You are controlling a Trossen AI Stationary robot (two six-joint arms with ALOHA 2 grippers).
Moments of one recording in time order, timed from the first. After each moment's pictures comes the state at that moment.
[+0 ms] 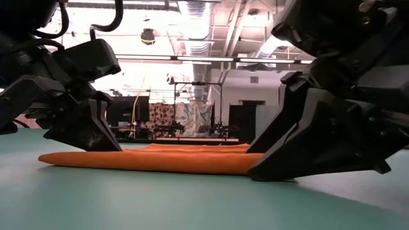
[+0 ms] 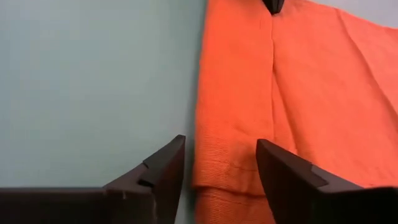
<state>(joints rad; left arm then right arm) -0.54 1.69 0.59 0.24 -0.56 -0.48 0.64 2.09 1.08 -0.02 0.72 0.41</state>
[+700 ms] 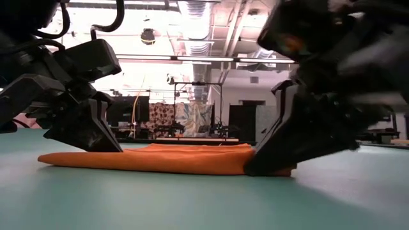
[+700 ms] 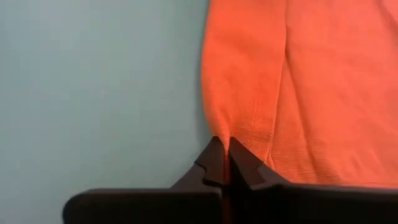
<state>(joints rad) -0.54 1.69 0.59 0.24 -0.53 -0.48 0.60 2.05 1.08 -0.03 0.55 0.47</state>
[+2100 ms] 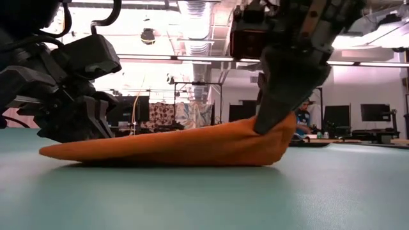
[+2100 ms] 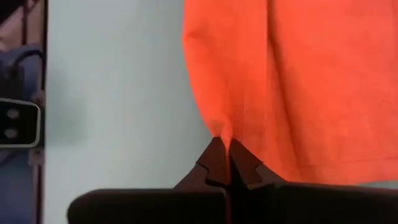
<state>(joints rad) -0.54 1.69 0.59 0.25 -0.45 -0.44 0.35 1.79 1.08 -0.18 -0.06 0.57</state>
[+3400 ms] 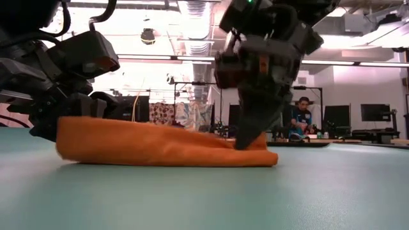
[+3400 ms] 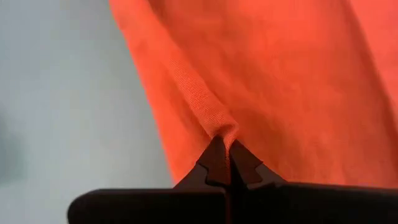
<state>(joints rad) -0.54 1.69 0.59 0.25 -0.40 -0.43 0.17 1.83 1.08 -0.21 -0.15 0.53</state>
